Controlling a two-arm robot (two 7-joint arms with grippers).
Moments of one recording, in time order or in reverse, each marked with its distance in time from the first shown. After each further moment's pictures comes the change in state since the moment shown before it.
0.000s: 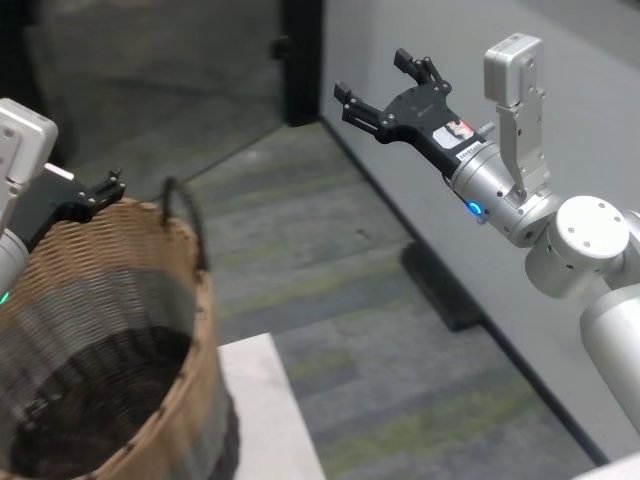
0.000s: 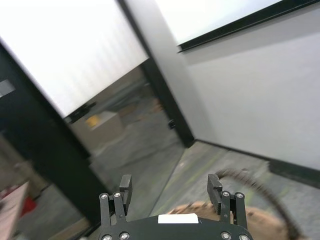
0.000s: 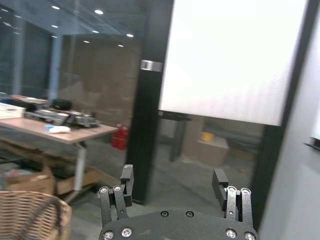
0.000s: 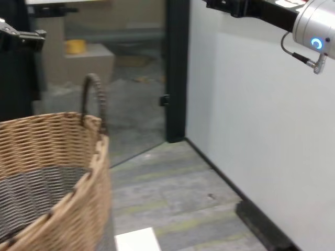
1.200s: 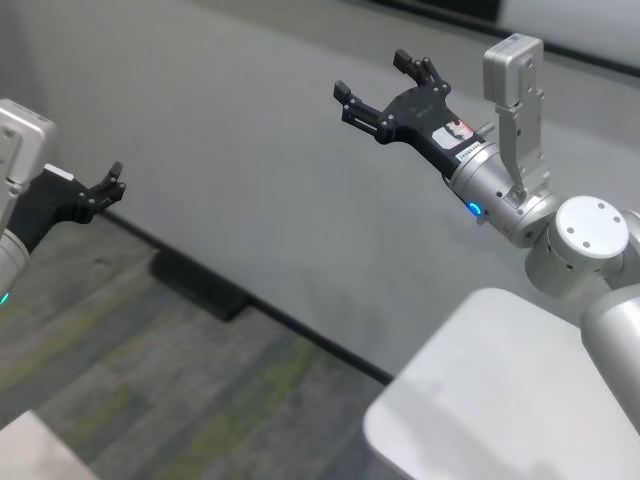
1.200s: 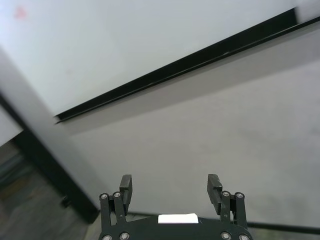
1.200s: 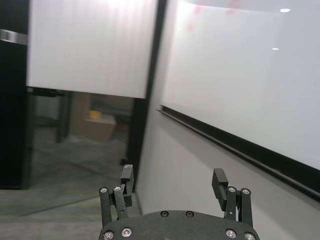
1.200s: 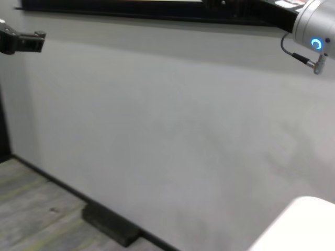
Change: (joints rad) left arm 0.000 0.000 0.000 0.000 0.001 0.001 0.000; right arm 0.000 0.000 -0.001 0.001 -0.001 0.001 0.000
